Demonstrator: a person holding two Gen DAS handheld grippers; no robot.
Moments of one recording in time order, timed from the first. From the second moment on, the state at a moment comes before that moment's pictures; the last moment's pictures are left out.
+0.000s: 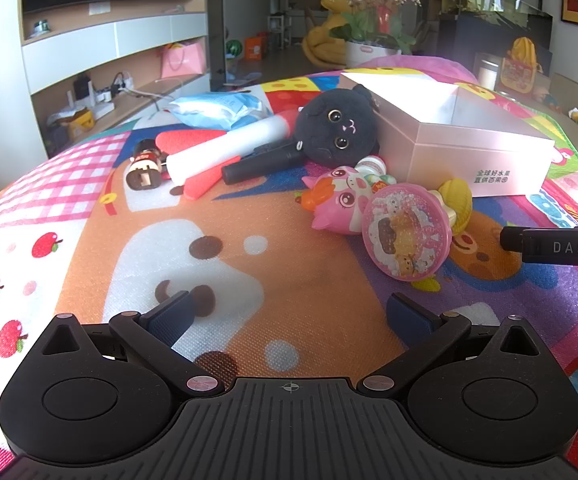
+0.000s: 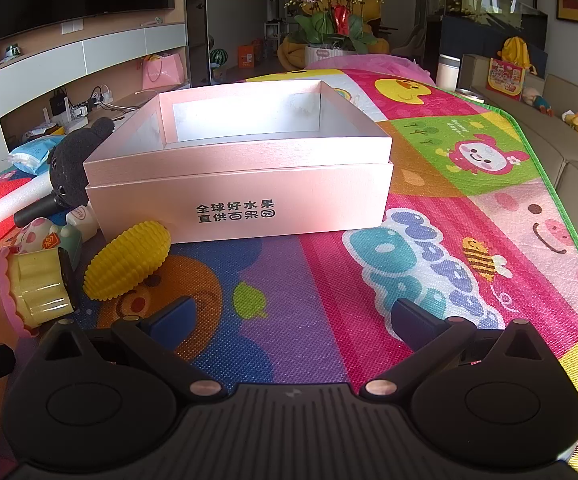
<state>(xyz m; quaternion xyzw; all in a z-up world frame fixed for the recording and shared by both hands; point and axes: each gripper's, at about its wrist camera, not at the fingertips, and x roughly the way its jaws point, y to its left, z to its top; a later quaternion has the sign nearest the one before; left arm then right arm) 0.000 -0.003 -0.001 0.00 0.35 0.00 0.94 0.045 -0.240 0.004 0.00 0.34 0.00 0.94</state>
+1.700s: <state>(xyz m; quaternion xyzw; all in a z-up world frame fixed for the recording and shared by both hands) -0.001 -0.004 -0.001 0.00 0.35 0.00 0.94 0.045 -0.240 0.004 0.00 0.34 0.00 0.94</state>
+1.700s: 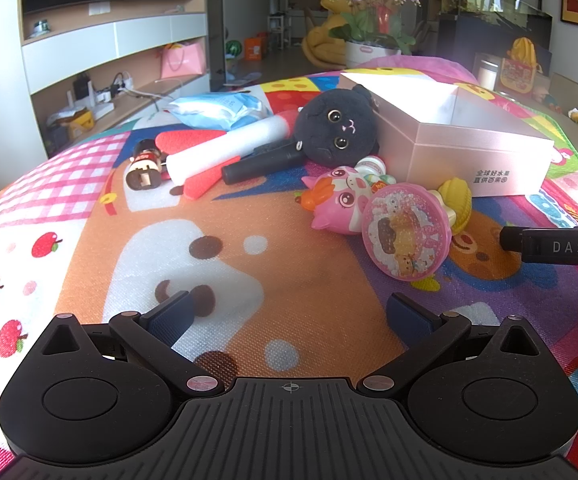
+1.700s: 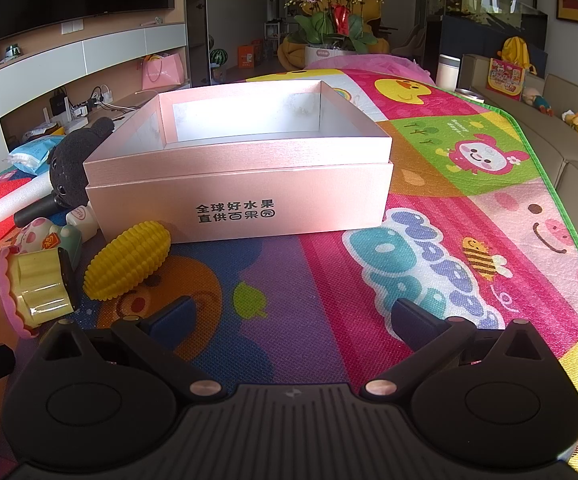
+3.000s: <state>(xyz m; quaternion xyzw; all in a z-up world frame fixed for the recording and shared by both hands) 0.038 -0.031 0.017 0.04 0.33 -0.06 0.94 0.020 -0.247 0.008 -0.01 0.37 0.03 0.93</state>
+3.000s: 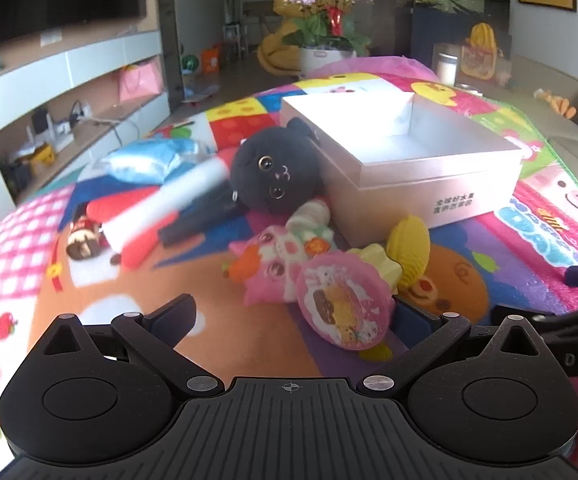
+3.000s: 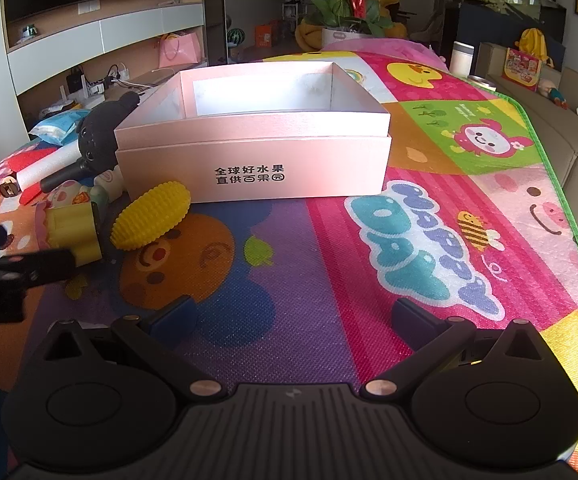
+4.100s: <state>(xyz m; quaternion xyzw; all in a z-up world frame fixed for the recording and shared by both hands) 0.046 0.003 0.024 0.07 0.32 -0.04 0.94 0.019 -0.246 0.008 -0.01 0.37 0.03 0.93</state>
